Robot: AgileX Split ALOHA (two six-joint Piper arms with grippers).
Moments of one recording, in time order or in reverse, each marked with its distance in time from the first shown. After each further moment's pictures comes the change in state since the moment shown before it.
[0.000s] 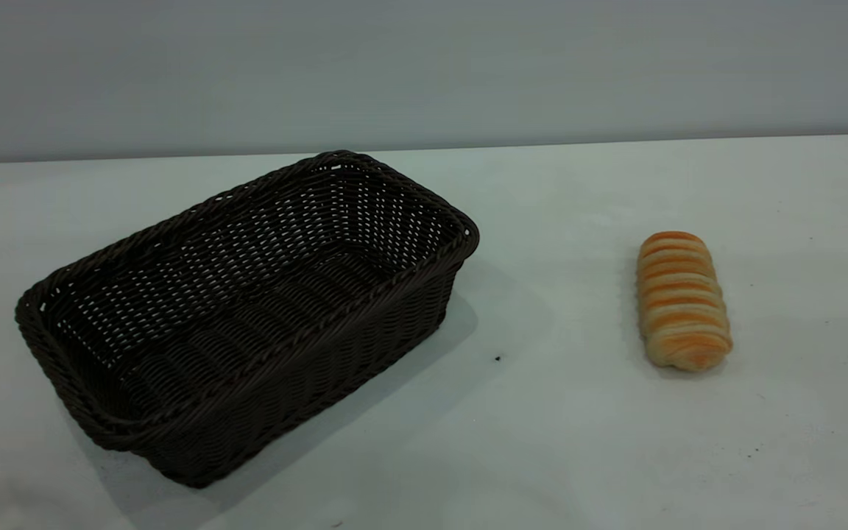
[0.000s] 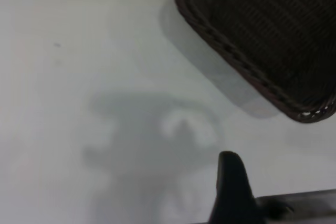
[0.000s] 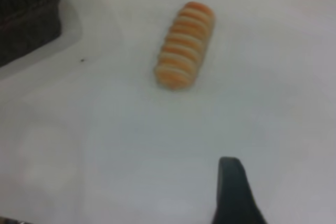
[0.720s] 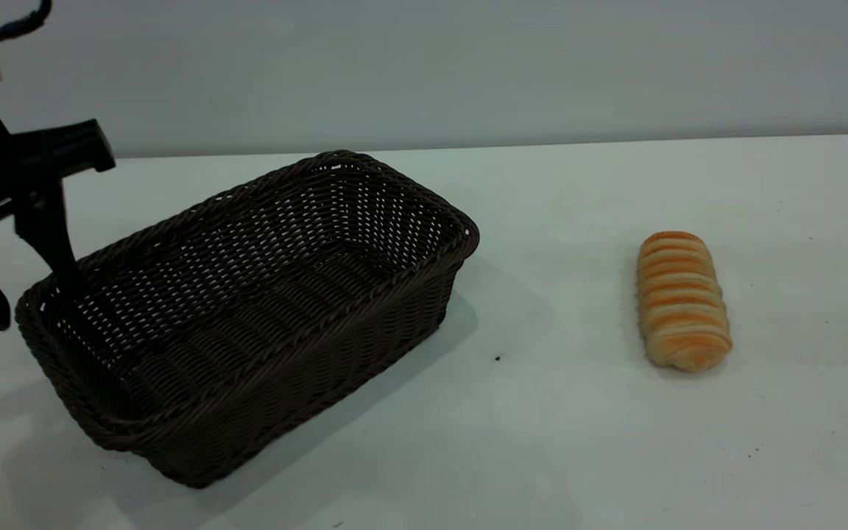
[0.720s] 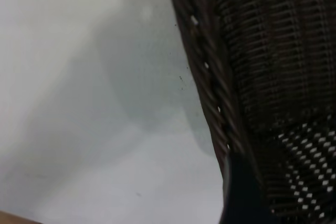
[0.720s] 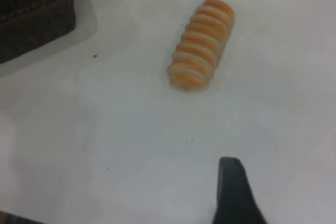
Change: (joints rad) left arm -0.144 0.576 -0.126 0.054 -0.198 -0.707; right arm 0.000 0.081 0.000 0.060 -0.047 -0.087
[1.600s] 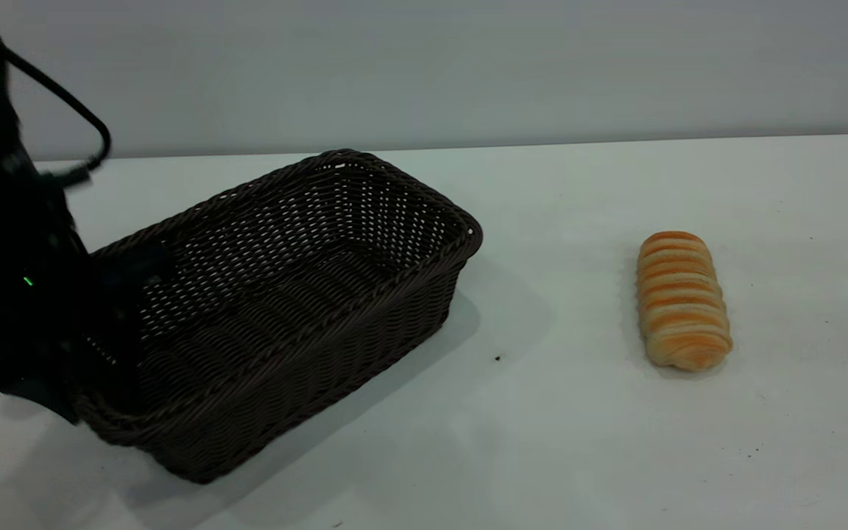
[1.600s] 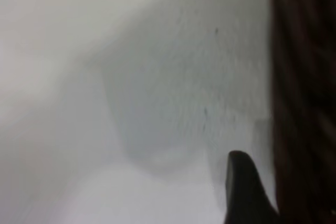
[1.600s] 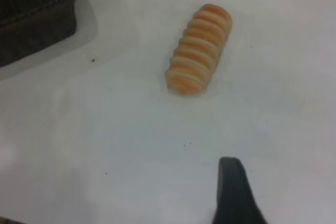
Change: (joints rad) left arm 0.000 0.330 -0.007 0.003 -0.232 -0.133; right arm 0.000 0.000 0.000 0.000 -0.010 -0.001
